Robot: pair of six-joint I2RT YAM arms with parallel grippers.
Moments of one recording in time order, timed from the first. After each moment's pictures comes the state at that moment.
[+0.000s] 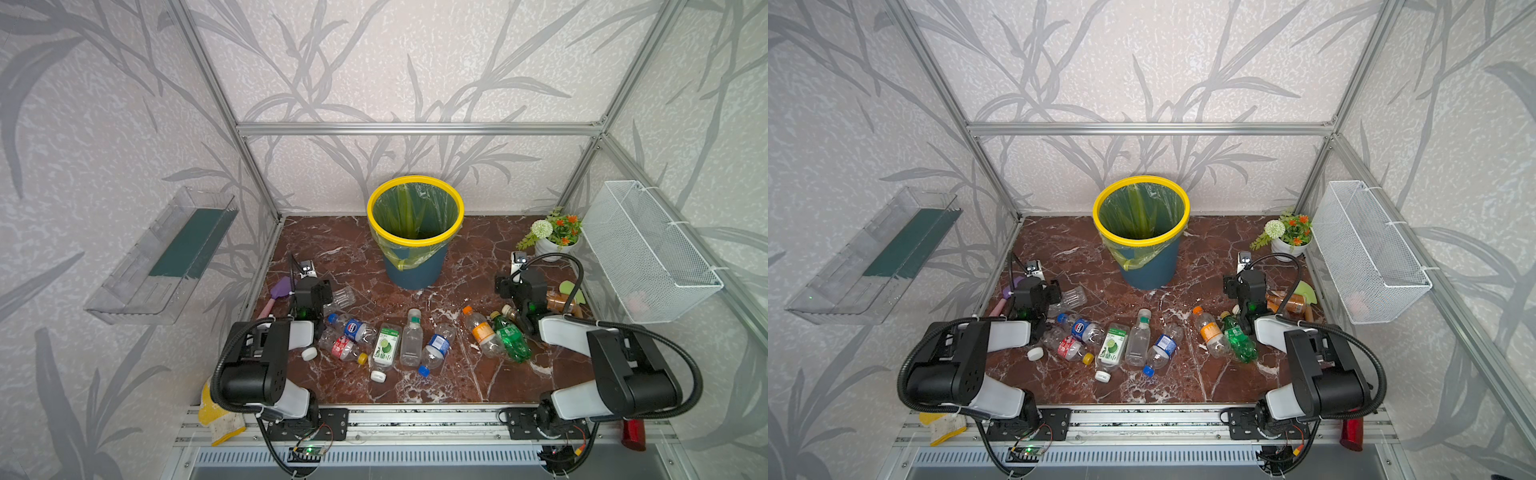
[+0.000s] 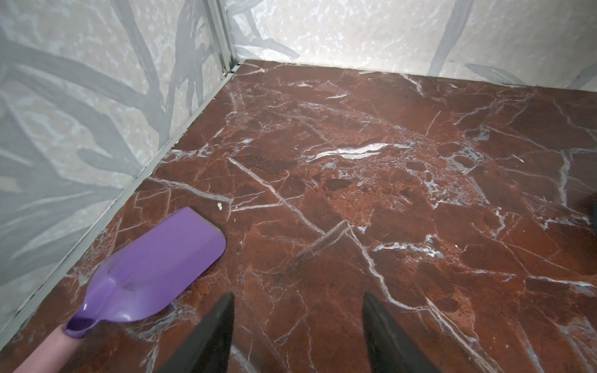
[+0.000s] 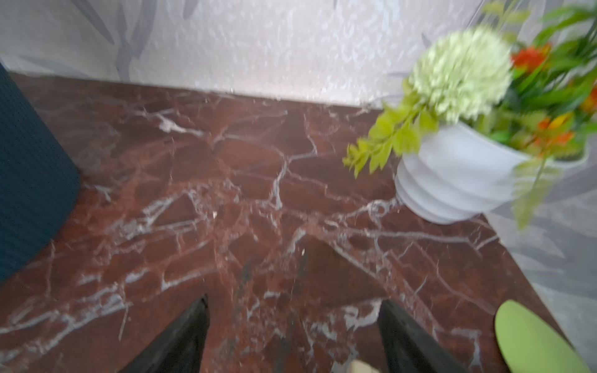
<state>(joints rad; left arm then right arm) 0.01 1.48 0.45 0.55 -0.27 -0.08 0.15 1.41 0.52 0.50 0.22 -0.02</state>
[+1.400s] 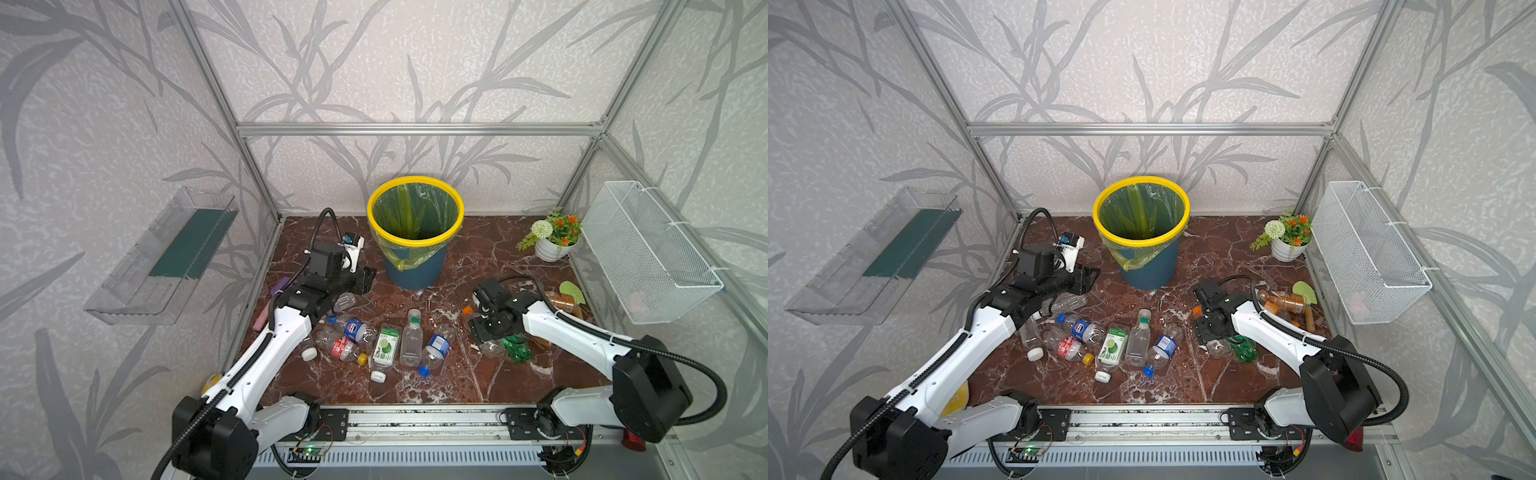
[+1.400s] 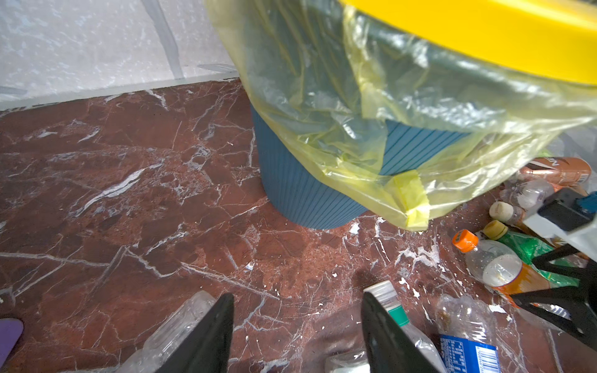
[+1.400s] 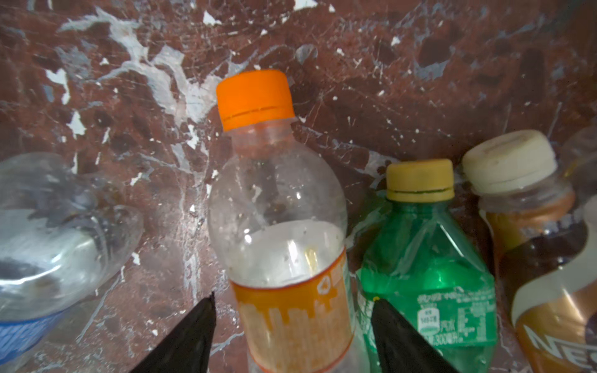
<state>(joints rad) -0.31 1.13 0.94 -0.41 0.17 -0.08 0.56 1.38 0.82 -0.78 0.08 0.29</state>
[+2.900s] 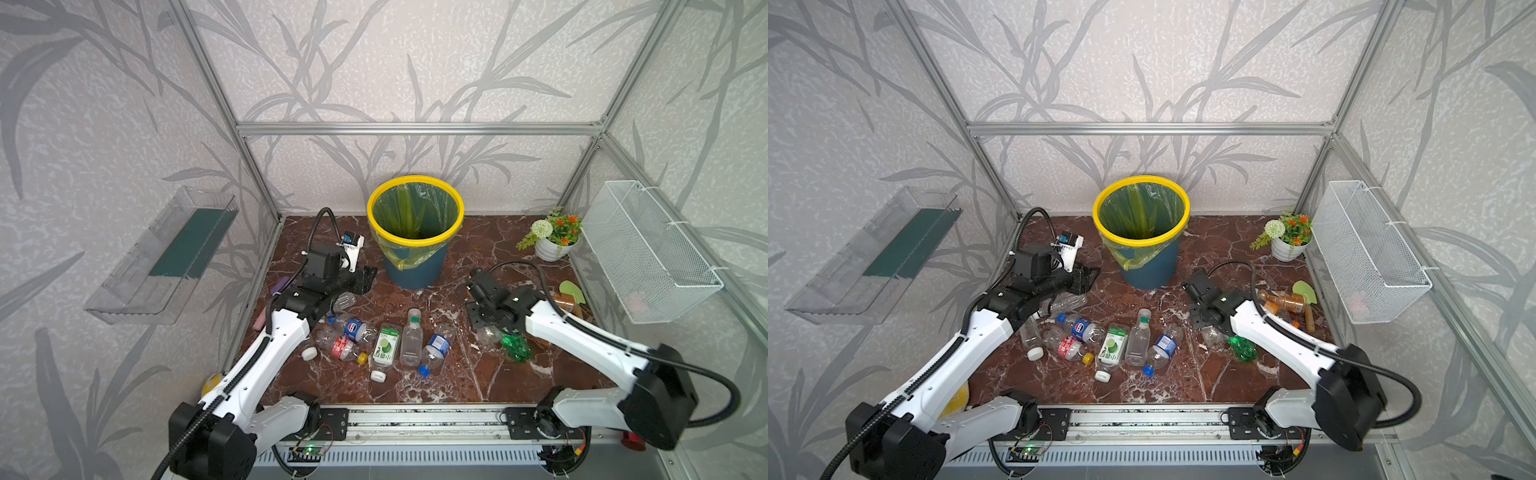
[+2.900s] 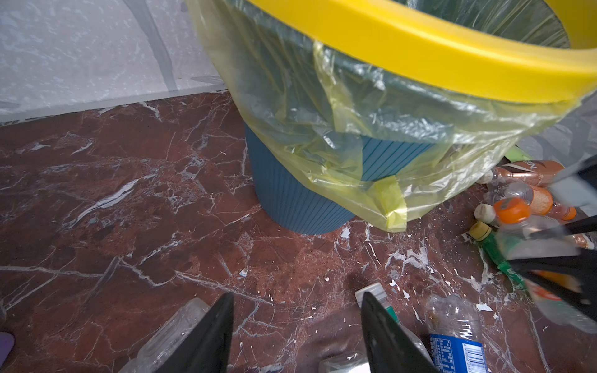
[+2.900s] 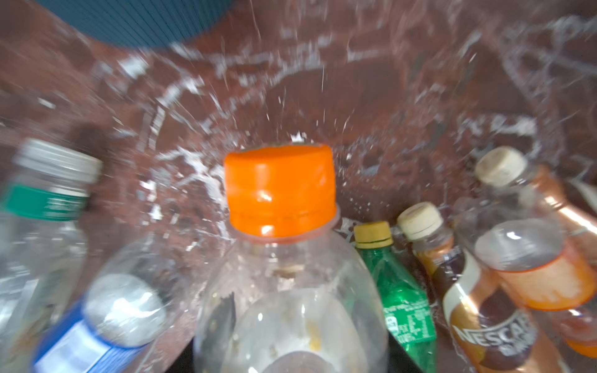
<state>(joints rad) -0.32 1.11 0.94 -0.40 0.18 -0.08 0.68 1.21 0.94 -0.76 0.28 0.39</state>
